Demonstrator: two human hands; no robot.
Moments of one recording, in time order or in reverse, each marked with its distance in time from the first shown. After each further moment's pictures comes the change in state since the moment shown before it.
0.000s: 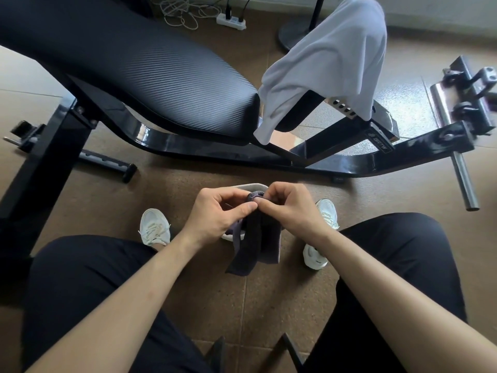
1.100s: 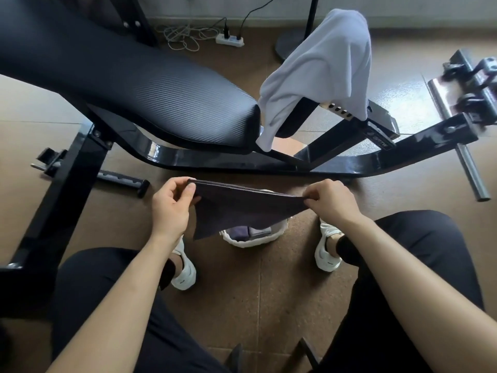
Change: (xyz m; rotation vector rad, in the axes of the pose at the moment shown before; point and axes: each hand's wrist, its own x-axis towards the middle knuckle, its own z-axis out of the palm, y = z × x) left_hand -0.003 -0.026 -0.064 0.060 0.504 -0.127; right_hand 0.007 0.047 -0.057 -0.695 0.067 0.221
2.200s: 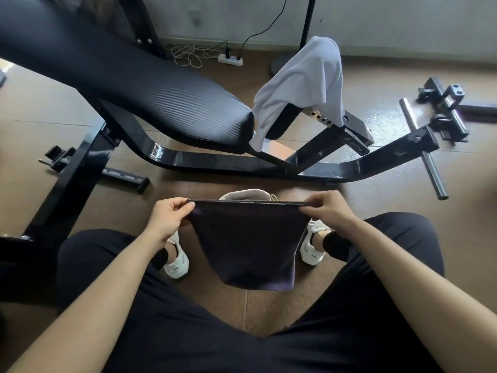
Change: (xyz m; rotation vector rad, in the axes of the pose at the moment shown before) left_hand -0.071 0.006 -0.028 0.059 -0.171 -0.261; right_hand -0.082 0.034 -0.009 0.546 -0.067 0.084
